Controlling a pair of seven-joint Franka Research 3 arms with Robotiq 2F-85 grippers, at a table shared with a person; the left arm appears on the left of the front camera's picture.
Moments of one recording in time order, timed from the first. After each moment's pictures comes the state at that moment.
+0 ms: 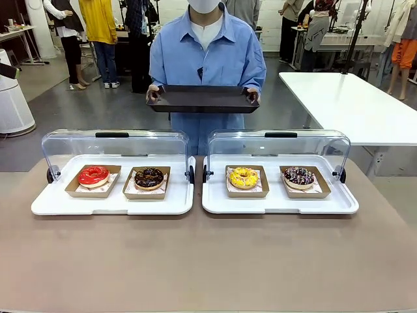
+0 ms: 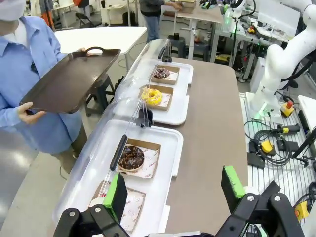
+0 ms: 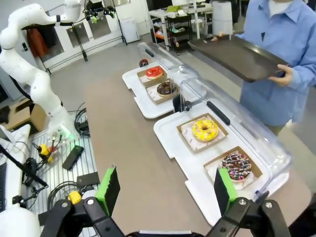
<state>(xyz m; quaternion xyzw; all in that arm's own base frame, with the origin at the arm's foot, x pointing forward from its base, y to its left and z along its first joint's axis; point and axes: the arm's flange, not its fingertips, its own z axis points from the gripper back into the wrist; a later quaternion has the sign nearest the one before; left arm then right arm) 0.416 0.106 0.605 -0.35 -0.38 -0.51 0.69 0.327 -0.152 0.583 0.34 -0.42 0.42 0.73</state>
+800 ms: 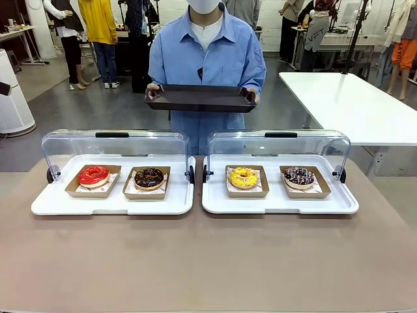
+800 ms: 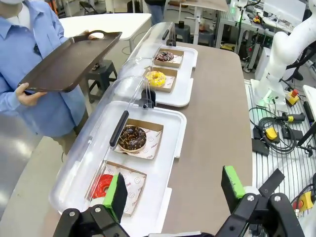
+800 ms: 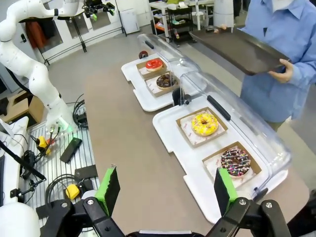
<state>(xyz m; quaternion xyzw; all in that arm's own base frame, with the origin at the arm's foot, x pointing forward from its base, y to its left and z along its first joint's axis) 0.408 0.123 0.577 -0.33 -0.37 -0.51 0.70 0.330 -0.147 0.585 0.33 -0.40 0.43 0.74</state>
